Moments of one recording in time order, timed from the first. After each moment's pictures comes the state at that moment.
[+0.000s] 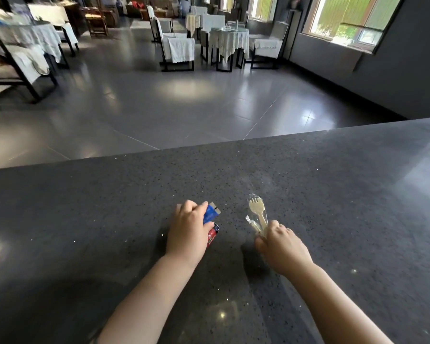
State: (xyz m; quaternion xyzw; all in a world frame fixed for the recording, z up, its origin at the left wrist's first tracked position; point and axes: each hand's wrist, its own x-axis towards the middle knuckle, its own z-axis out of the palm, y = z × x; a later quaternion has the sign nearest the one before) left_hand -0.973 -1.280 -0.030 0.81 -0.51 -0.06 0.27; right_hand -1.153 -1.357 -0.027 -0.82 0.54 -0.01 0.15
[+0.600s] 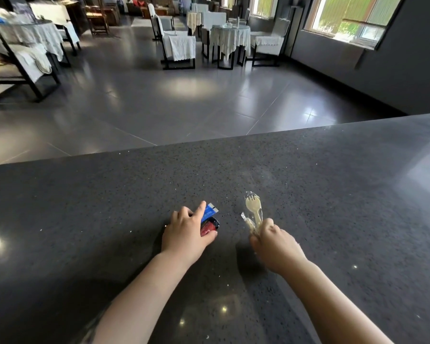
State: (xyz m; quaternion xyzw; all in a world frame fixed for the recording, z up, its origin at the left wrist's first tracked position) left_hand -0.970 -1.258 -0.042 0.85 -0.51 -0.09 0.12; right_hand -1.149 -1.332 -0.019 -0.82 0.54 0.01 0.20
